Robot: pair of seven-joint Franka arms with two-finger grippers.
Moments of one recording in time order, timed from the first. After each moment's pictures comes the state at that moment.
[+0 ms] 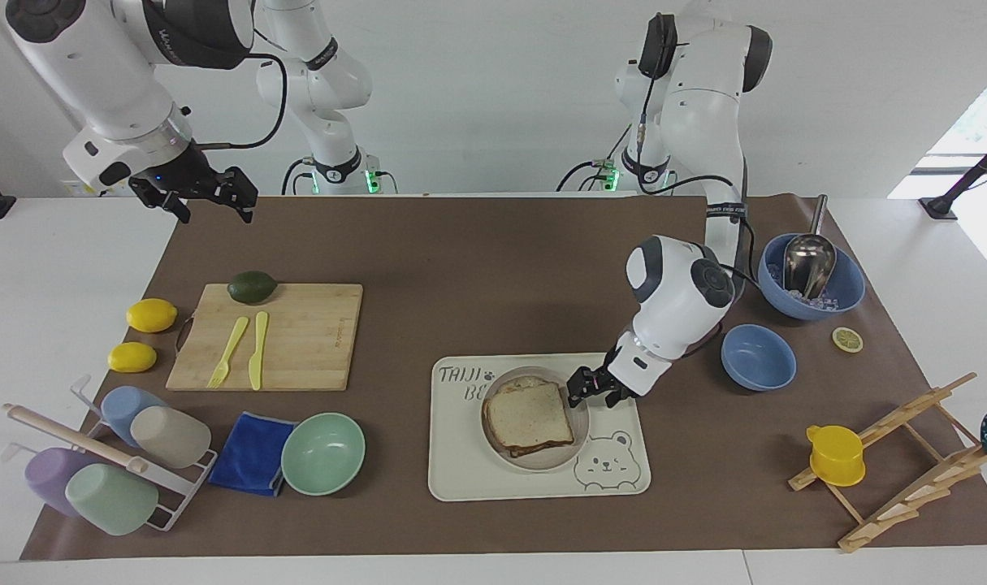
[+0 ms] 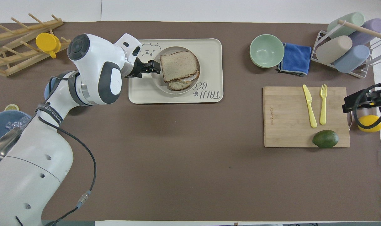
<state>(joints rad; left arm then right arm) -0.34 0.58 -0.02 -1.56 -0.38 2.30 -0.15 -0.01 0.01 -0.04 -1.59 -0.02 1.44 -0.04</state>
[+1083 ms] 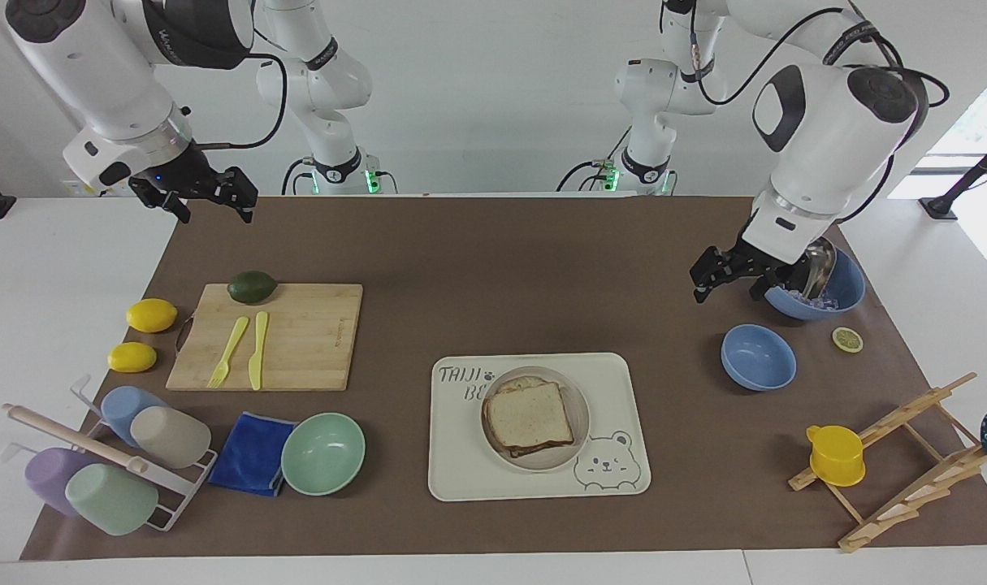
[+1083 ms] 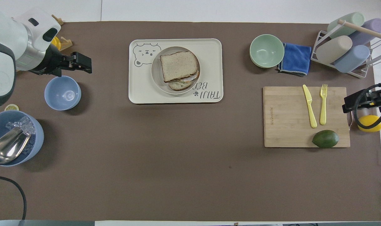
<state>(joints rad) -0.32 0.14 0.15 -1.54 -0.07 1.73 -0.15 -0.01 0.01 -0.04 -1.59 -0.02 1.44 -0.04</state>
